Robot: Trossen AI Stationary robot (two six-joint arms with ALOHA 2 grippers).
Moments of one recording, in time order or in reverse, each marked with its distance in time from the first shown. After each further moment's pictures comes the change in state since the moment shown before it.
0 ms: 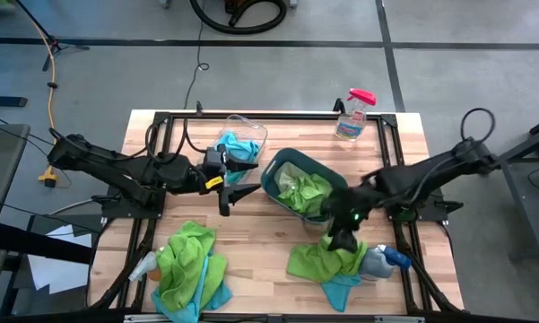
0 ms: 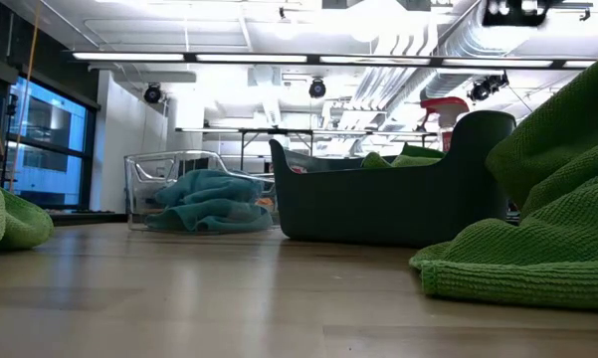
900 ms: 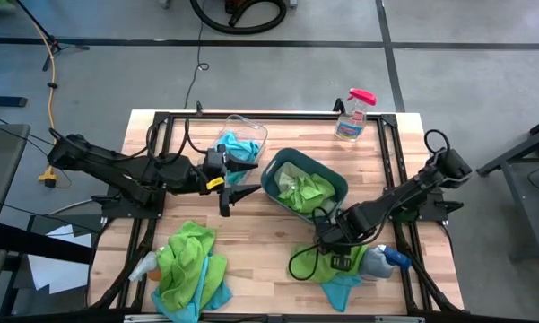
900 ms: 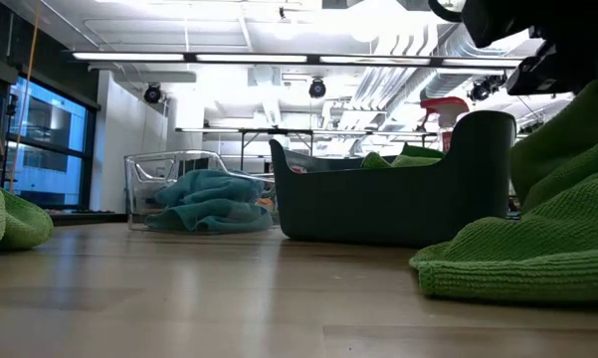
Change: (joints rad) left arm 0.000 -0.001 0.000 -0.021 0.001 0.035; right arm 0.152 0.298 0.000 -0.201 0.235 -0.058
